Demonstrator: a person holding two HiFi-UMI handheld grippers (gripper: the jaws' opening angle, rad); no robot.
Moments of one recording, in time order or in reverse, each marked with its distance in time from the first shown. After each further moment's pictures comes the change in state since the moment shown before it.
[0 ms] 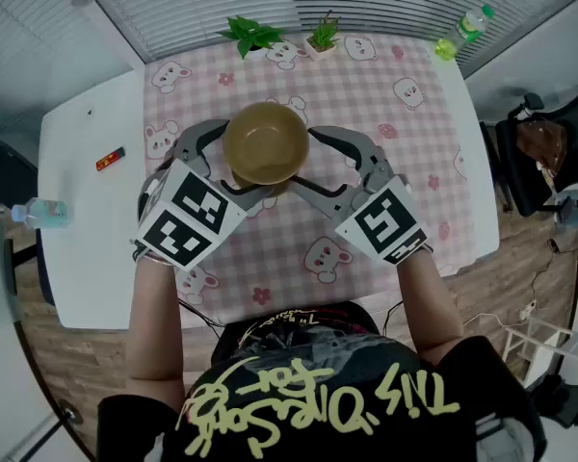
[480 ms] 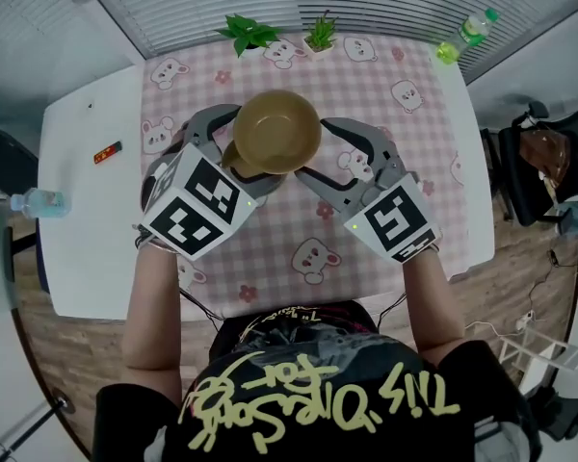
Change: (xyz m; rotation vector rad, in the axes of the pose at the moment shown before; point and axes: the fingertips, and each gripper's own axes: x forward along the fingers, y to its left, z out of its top) left arm 0.015 -0.003 0.034 0.061 0.005 0.027; right arm -0.024 -0.026 -0.006 -0.033 -0.013 -0.025
